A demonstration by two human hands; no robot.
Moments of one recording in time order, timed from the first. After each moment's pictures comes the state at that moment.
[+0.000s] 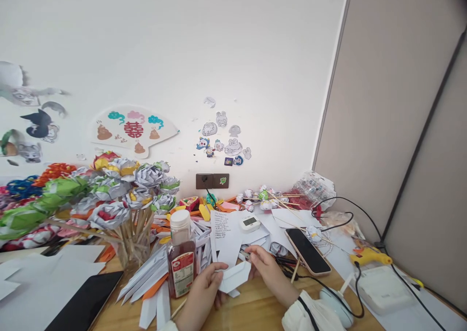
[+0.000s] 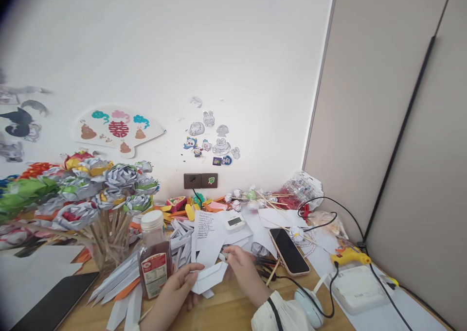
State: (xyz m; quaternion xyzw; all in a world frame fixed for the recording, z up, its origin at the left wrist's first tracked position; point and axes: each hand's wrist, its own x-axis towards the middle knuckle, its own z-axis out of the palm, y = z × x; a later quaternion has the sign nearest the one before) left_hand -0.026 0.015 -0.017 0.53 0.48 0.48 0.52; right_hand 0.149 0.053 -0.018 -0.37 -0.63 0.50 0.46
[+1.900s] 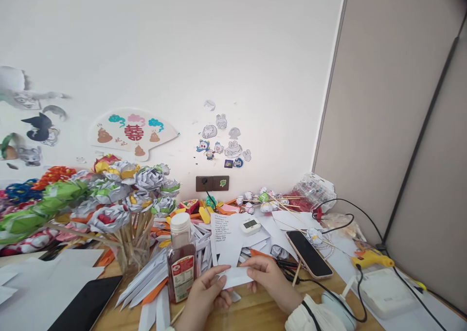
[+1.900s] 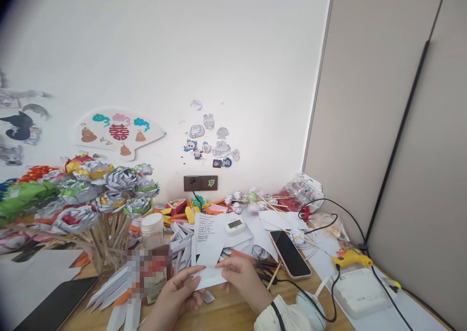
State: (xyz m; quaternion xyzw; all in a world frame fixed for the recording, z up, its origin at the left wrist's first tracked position) left_hand -0.024 0.013 -0.013 0.40 0.38 0.52 0.65; right_hand 0.149 0.048 -0.017 -0.29 -0.61 0.58 0.45
